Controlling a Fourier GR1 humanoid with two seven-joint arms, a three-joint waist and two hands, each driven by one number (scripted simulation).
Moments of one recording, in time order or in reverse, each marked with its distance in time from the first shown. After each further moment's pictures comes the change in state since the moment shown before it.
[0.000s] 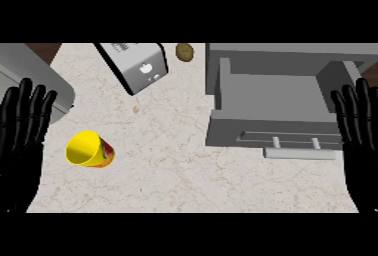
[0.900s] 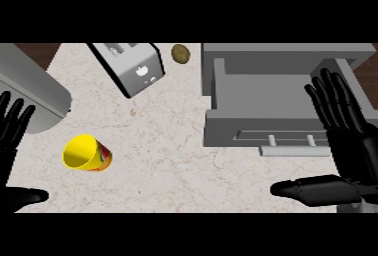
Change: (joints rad) left arm 0.038 0.127 0.291 0.288 0.481 -0.244 0.053; right arm -0.095 -0.055 -0.016 0.106 -0.086 0.108 0.119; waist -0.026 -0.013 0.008
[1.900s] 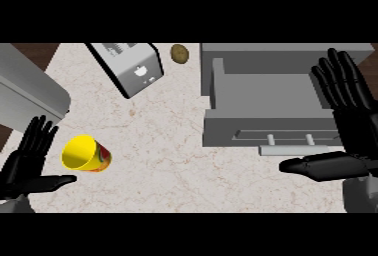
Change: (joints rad) left arm -0.131 0.049 0.054 0.753 -0.258 -0.094 -0.429; right arm -0.123 -0.038 -0.084 0.105 -0.032 0.053 -0.015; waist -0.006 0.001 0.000
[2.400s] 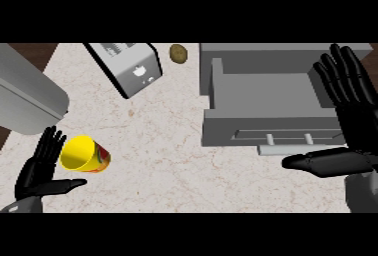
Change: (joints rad) left arm -0.156 0.055 0.001 0.513 -0.136 0.007 -0.345; right arm -0.025 -0.008 -0.018 0.009 -0.014 0.009 0.019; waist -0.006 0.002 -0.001
